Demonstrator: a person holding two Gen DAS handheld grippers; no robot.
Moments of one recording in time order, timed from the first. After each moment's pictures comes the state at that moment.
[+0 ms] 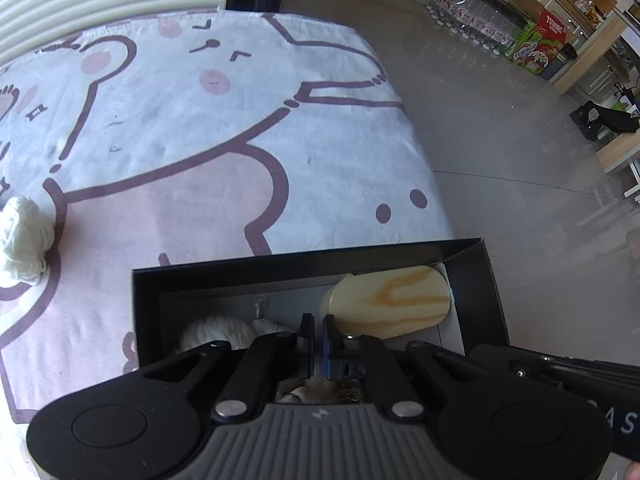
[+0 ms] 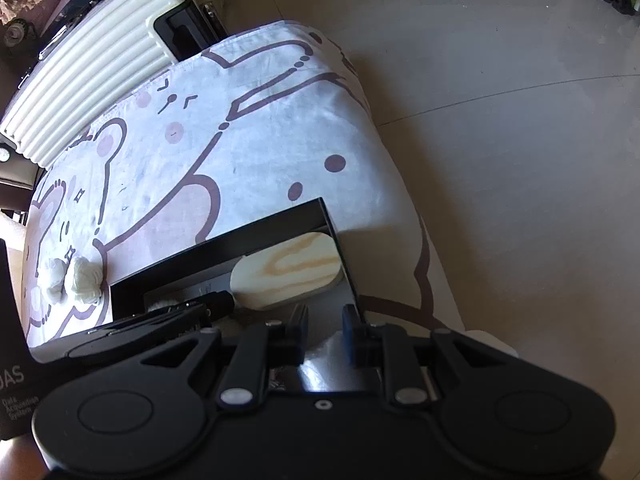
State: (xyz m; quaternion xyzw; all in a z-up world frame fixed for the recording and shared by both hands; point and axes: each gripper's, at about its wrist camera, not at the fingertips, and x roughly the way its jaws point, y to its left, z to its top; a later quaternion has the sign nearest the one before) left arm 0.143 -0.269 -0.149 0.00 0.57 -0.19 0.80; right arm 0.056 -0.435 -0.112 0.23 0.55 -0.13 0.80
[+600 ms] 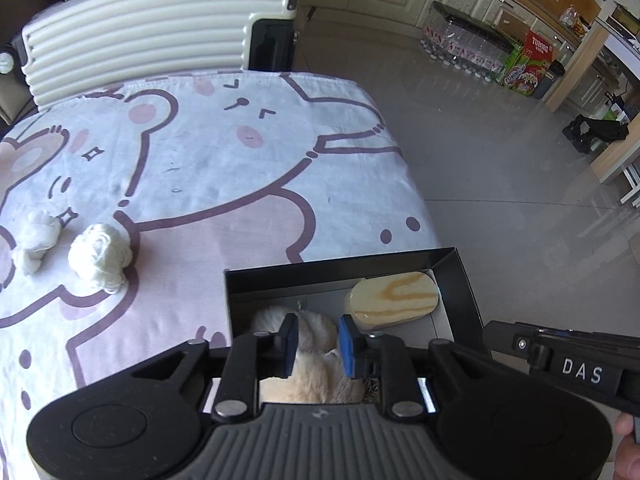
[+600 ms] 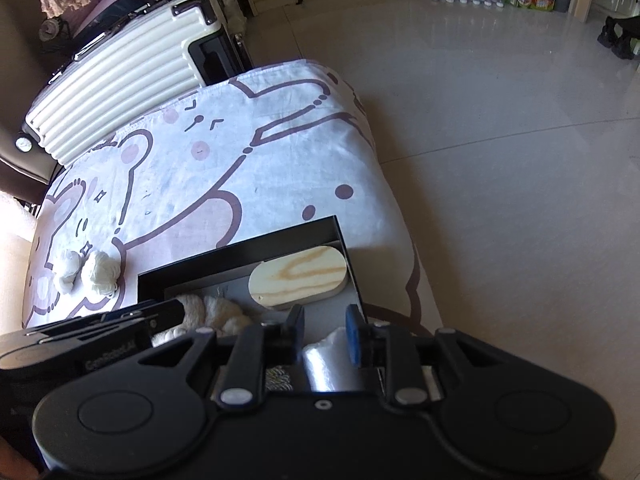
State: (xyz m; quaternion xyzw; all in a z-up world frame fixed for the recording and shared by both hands) left arm 0.105 -0.229 -0.082 0.01 0.52 -0.18 0.83; right arm 0.028 -0.414 -0.073 0.18 0.50 -0.13 0.83
